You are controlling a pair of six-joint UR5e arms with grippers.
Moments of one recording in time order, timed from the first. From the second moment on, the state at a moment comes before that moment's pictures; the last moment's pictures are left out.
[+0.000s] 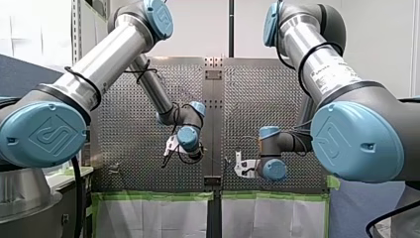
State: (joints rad) left arm -0.53 -2.28 -1.66 -2.77 -1.96 -1.54; right arm 2.05 -0.78 1.93 -0.95 1.55 1.57
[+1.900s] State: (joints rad) left arm -0.61 -2.40 -1.69 -2.57 -2.02 -1.73; right arm 2.03 -0.78 1.89 -0.95 1.38 1.65
